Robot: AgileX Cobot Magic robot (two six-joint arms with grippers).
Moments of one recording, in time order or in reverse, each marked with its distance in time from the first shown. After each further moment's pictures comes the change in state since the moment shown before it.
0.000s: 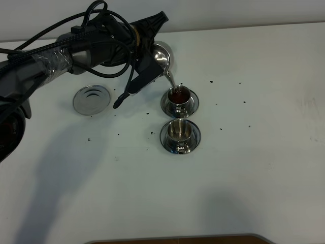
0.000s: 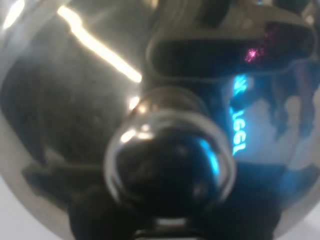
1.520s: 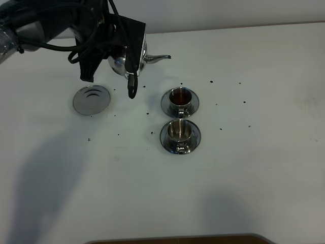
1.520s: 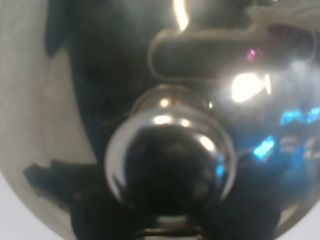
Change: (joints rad) left arm 0.013 -0.247 -0.001 -0.220 0.585 -0.563; right arm 0.000 0.000 0.000 0.000 0.000 0.000
